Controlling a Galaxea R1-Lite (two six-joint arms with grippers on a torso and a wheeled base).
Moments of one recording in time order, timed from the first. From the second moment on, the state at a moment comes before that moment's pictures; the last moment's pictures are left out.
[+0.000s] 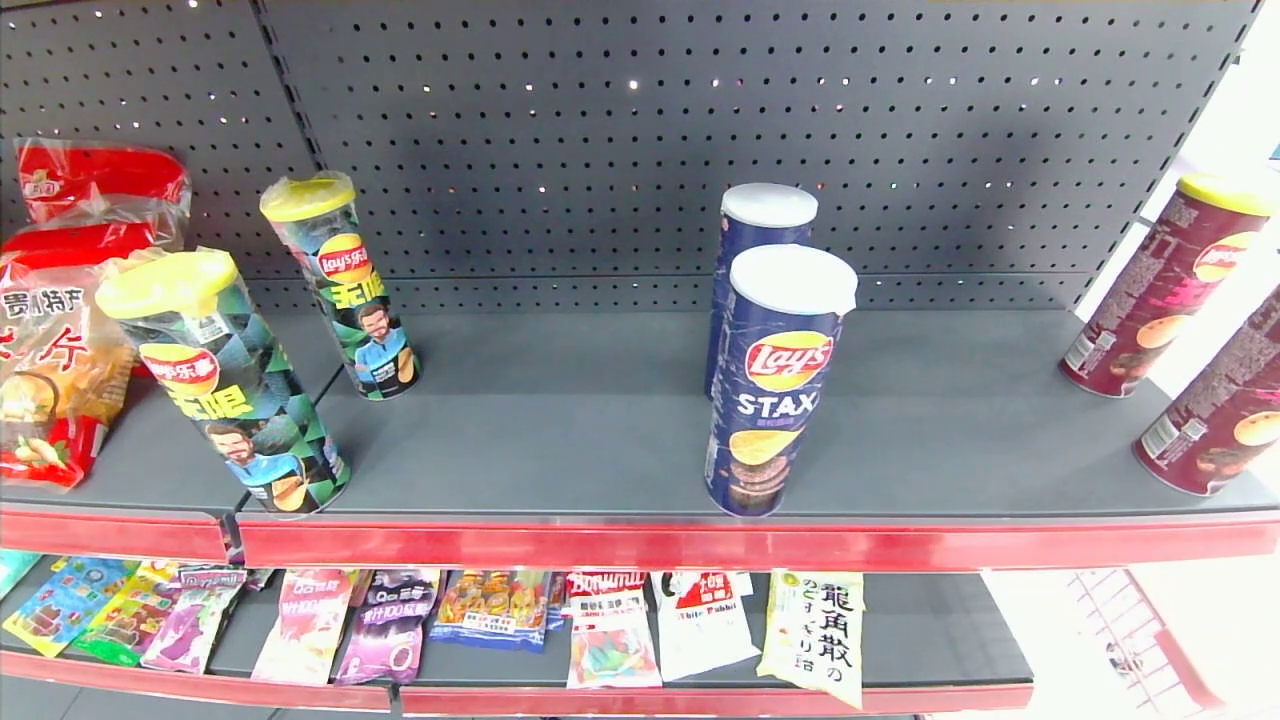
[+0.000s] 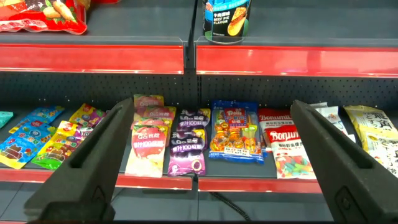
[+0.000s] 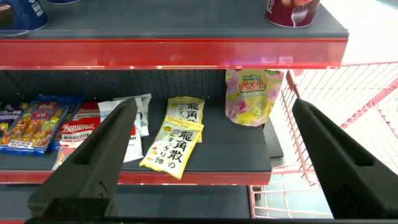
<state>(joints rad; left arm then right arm) 0.00 0.00 0.00 0.00 0.03 0.00 0.00 0.00 0.00 0.00 0.00 0.00</state>
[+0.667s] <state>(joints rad) 0.00 0.00 0.00 0.00 0.03 0.00 0.00 0.00 0.00 0.00 0.00 0.00</state>
